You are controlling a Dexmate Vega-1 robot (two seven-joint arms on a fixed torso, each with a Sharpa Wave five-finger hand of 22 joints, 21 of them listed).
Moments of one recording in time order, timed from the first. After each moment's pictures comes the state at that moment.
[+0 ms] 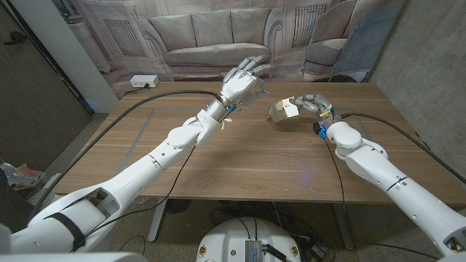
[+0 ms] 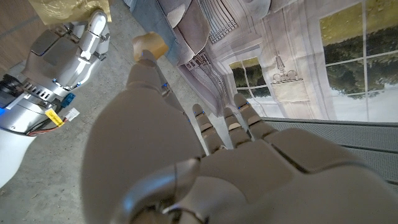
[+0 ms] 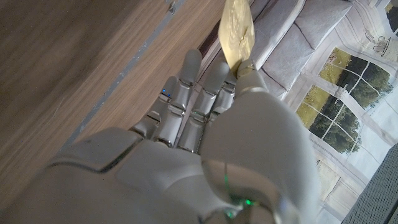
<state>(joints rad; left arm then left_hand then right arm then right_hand) 0.64 0.52 0.68 -1.58 1.15 -0.13 0.69 1.14 0.03 0.10 -0.11 0.31 1.25 -0.20 0.42 0.17 0.41 -0.22 0.24 0.20 0.14 -0.04 0.22 0.20 0.08 -0.01 0.59 0.19 -0.94 -0.67 -0.36 -1.73 0.36 -0.10 -0.27 1.22 0.10 0.13 -0.14 0.24 1.12 -0.05 0.42 0.30 0.94 -0.13 1.00 0.63 0.79 -0.09 0.95 0.79 0.14 -0.04 0.89 0.38</state>
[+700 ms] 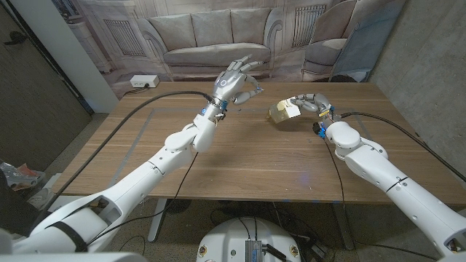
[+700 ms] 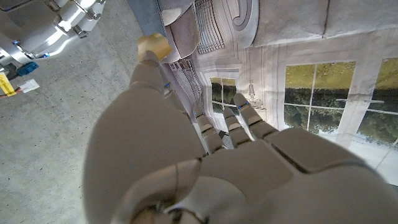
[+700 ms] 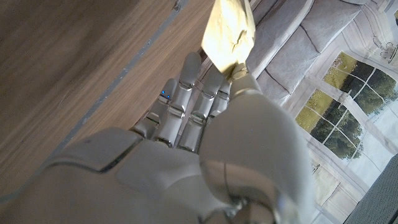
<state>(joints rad) 0.70 0.49 0.63 -1.56 0.91 -0.19 0.66 1.15 0.03 0.10 -0.12 0.30 1.17 -0.18 0.34 0.18 0.36 -0.22 0.21 0.20 0.12 -0.04 0.21 0.21 0.06 0.02 0.59 0.19 -0.95 -0.67 -0.36 -1.77 0.32 -0.16 -0.29 1.18 0.08 0.09 -0.11 0.24 0.81 -0.06 0.28 0.27 0.80 -0.13 0.93 0.61 0.71 -0.07 0.95 0.77 0.10 -0.04 0.93 0.35</state>
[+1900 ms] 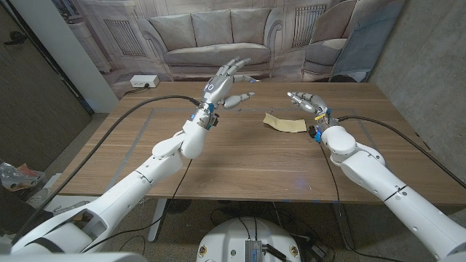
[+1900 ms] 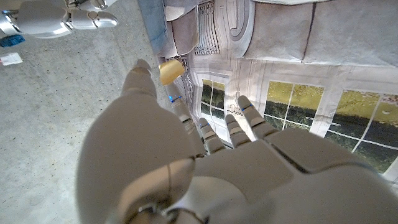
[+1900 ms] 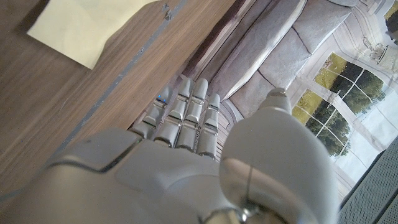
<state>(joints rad) 0.79 0.55 0.55 -1.63 0.74 -0.27 0.63 1.06 0.00 0.06 -0.08 0.31 0.80 -0.17 0.21 0.22 0.16 -0.21 0.18 0.21 0.04 -0.03 0.20 0.22 0.02 0.06 0.58 0.19 -1.01 -0.65 -0.35 -1.88 0.29 -0.20 -0.36 0.86 0.02 -0.09 0.03 0.31 0.54 -0.04 0.19 0.20 0.48 0.02 0.63 0.34 0.39 -0.04 0.55 0.39 -0.01 0.05 0.92 0.21</state>
